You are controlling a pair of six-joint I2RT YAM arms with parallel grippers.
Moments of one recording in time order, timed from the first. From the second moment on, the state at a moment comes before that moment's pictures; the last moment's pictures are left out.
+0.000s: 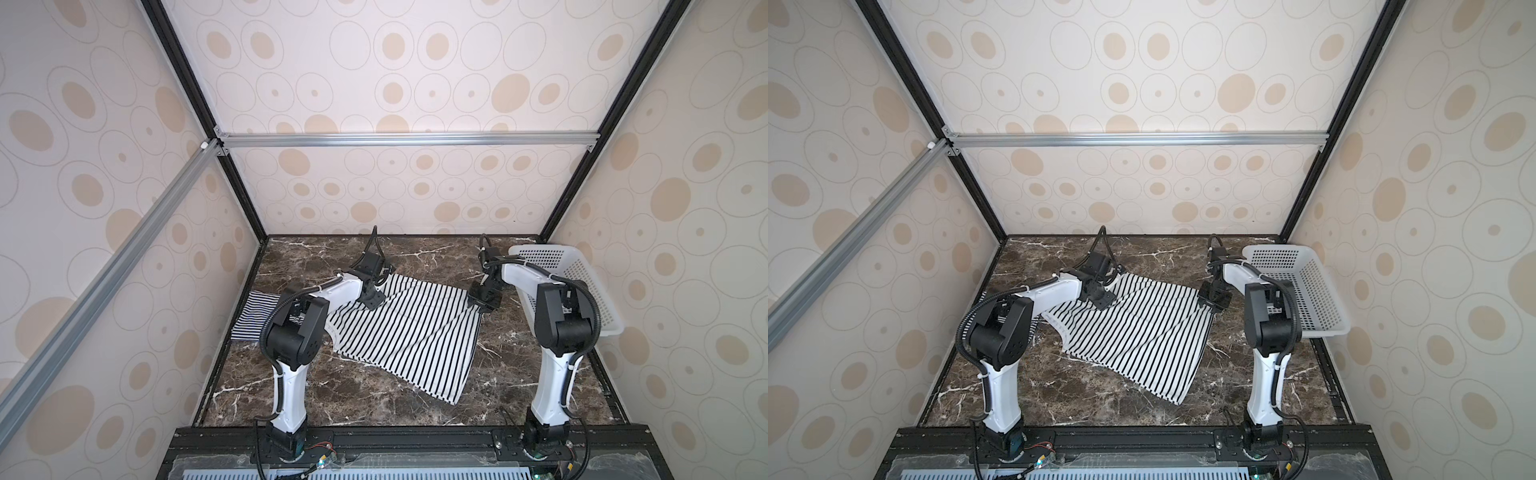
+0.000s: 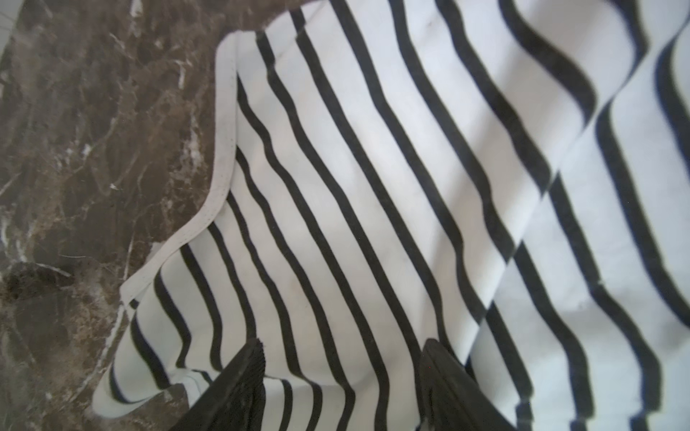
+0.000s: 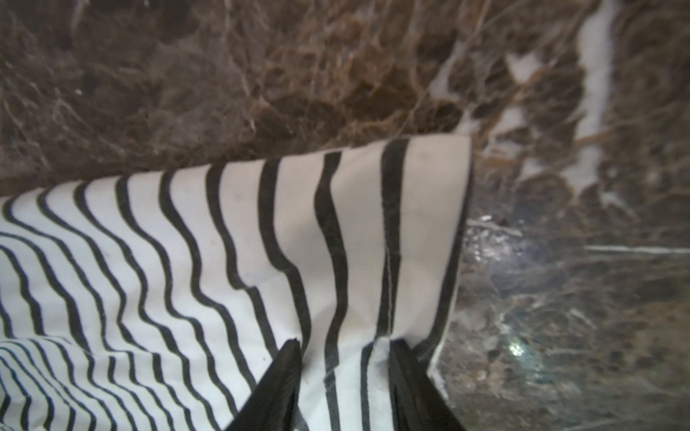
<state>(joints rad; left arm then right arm) -0.44 2.00 1.40 -0.48 -0.16 0.40 0.14 2.02 1.44 -0.87 -0.15 0.58</state>
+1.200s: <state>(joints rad) -0.35 2.12 1.47 -0.30 -0.29 0.49 0.61 1.58 0.89 -0.86 -0.08 0.71</state>
